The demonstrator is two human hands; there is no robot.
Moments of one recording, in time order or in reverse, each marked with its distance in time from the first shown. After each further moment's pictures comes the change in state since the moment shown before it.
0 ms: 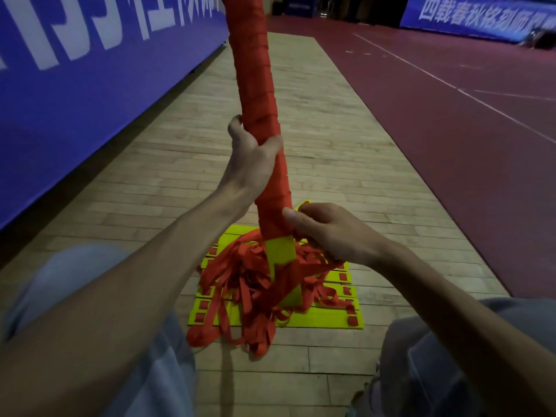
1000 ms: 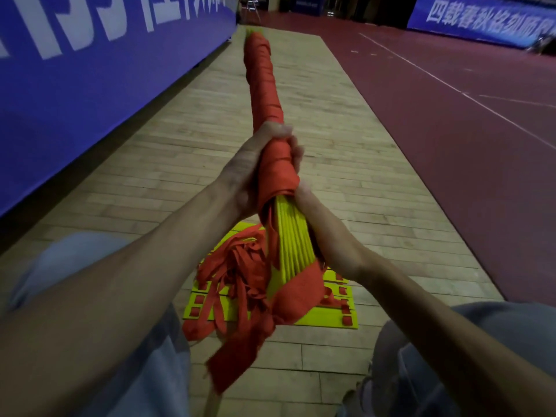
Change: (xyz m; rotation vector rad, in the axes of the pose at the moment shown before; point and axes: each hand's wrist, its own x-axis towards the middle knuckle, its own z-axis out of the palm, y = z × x) left_hand -0.017 0.016 0.002 -0.947 -0.369 -0.583; right_hand -0.017 -0.013 0.017 0.581 -0.036 -0.103
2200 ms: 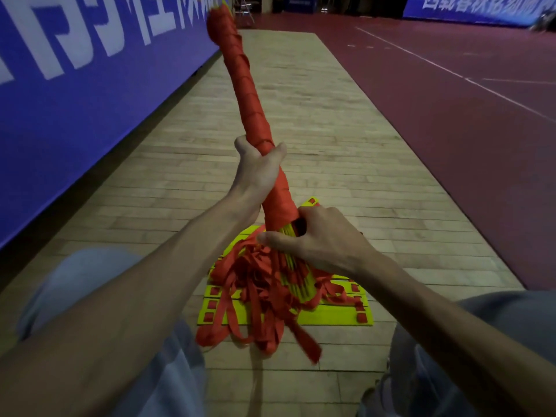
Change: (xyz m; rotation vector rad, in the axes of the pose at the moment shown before) left_hand 0.020 -0.014 -0.018 0.867 0.399 0.415; right_hand 0.010 0.013 0.003 -0.812 0.194 0.105
